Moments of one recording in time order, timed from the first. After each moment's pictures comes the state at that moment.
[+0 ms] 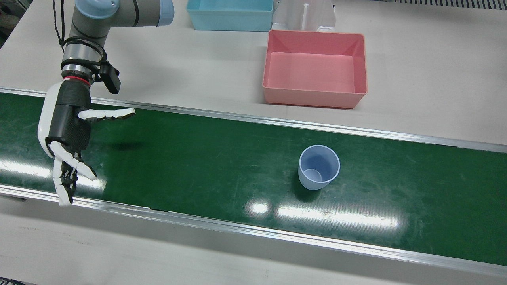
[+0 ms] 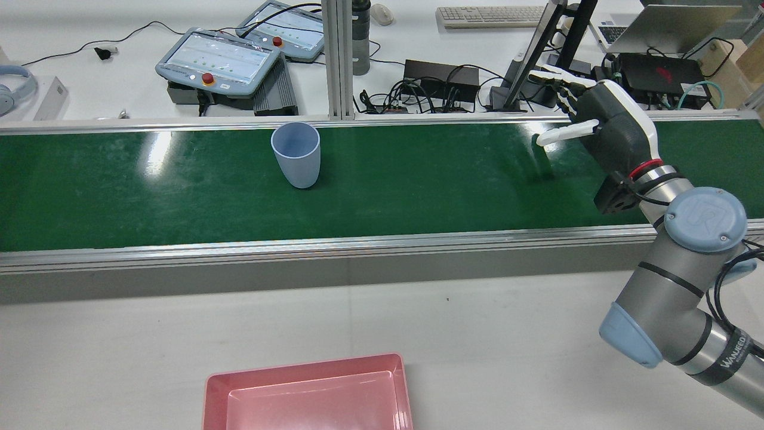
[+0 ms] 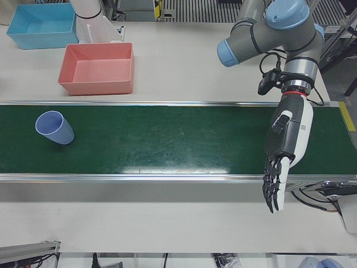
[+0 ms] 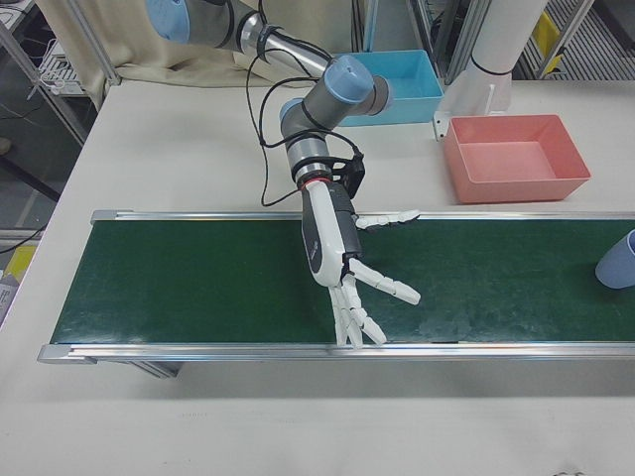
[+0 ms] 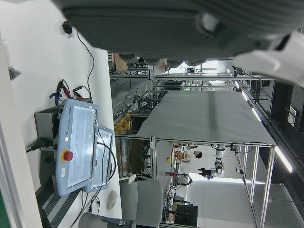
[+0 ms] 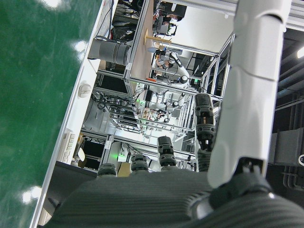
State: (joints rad) left arm -1.45 -1.85 -1.63 0.28 1.81 -0.01; right arm 0.87 -1.31 1.90 -3.56 -1.02 -0.29
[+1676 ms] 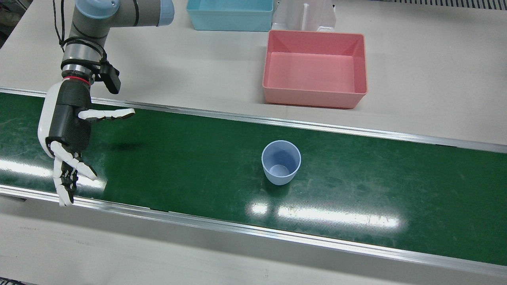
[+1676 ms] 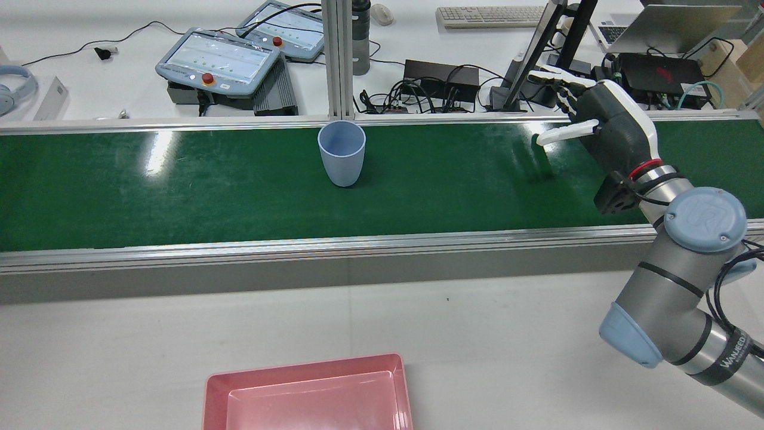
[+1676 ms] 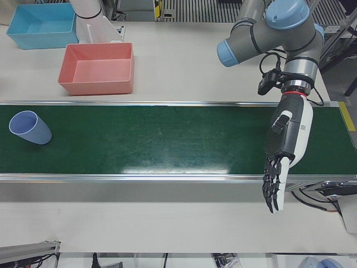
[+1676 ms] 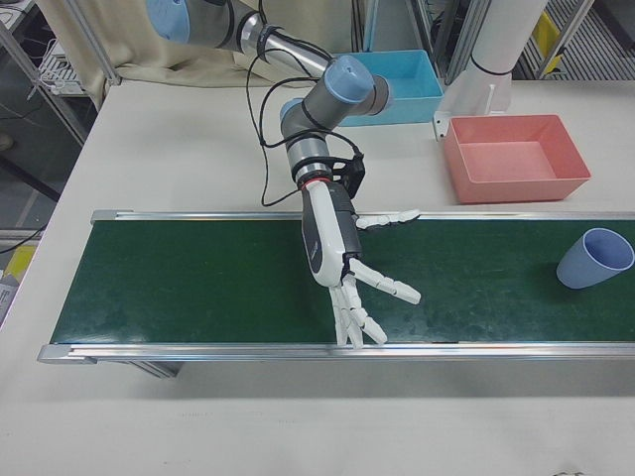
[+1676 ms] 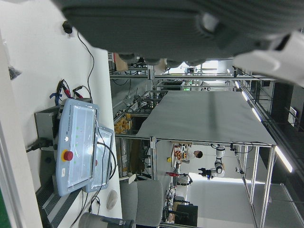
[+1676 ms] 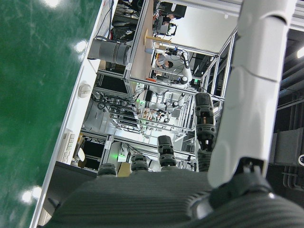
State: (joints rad) left arm -1.45 -1.85 -1.63 0.28 1.81 -0.01; right arm 0.87 -1.31 1.90 -3.56 -1.02 -0.29
